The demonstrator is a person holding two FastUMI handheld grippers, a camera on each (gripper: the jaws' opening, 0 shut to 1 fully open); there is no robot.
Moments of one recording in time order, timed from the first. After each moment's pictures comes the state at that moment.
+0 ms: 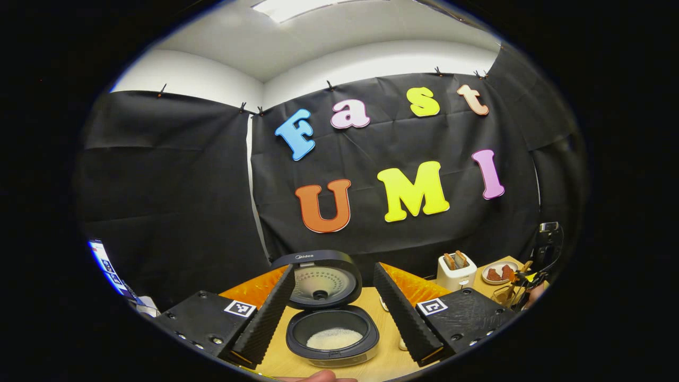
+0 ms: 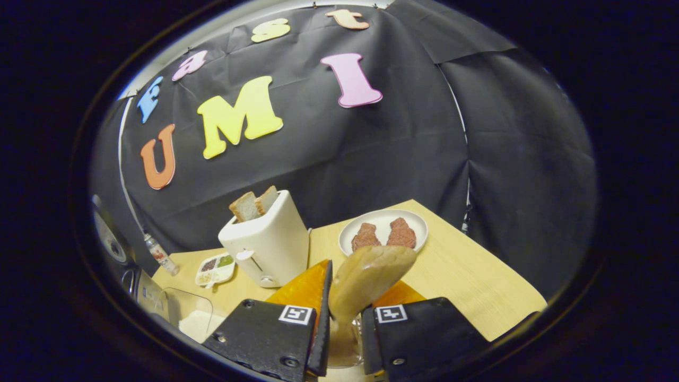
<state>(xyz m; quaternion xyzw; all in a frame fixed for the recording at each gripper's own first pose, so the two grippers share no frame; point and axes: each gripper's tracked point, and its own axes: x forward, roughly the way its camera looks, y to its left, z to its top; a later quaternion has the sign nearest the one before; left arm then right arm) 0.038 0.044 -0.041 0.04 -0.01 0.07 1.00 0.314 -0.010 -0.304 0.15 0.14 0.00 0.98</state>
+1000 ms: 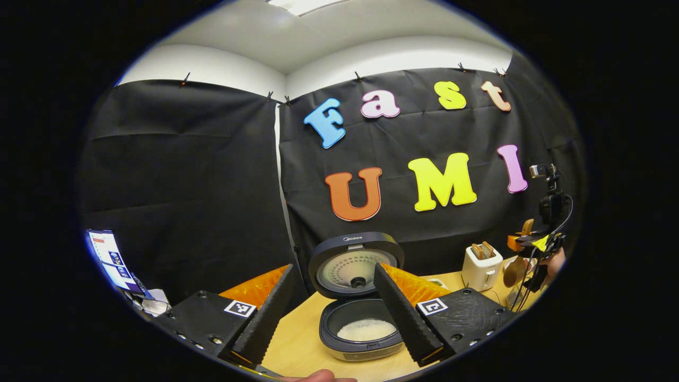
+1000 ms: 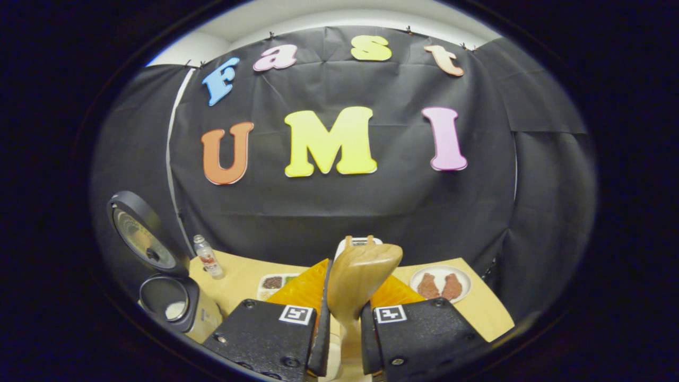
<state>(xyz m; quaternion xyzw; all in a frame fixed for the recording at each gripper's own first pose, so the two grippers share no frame) 0.020 0.123 -0.073 0.02 0.02 0.13 0.99 0.272 0.178 -0.147 0.03 0.08 0.10 0.99</state>
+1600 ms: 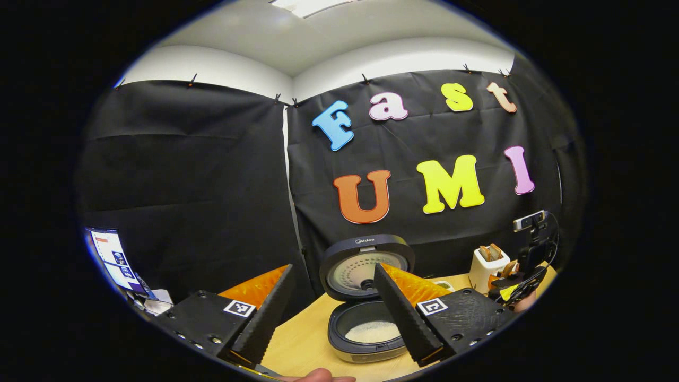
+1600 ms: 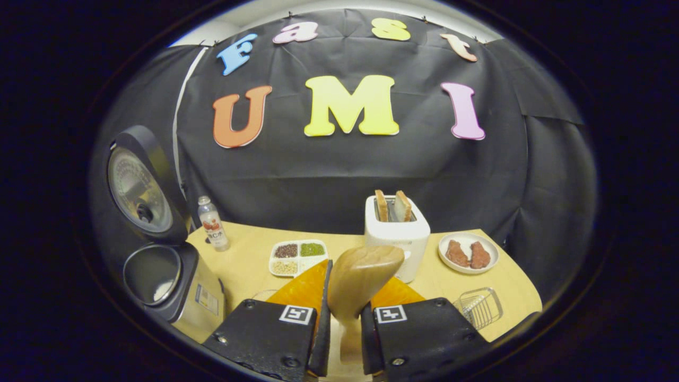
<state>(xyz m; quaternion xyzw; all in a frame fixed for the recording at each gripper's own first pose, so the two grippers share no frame) 0.017 0.138 -0.071 0.03 0.01 0.15 0.99 0.267 0.233 -0.255 0.00 0.13 0.09 0.99</state>
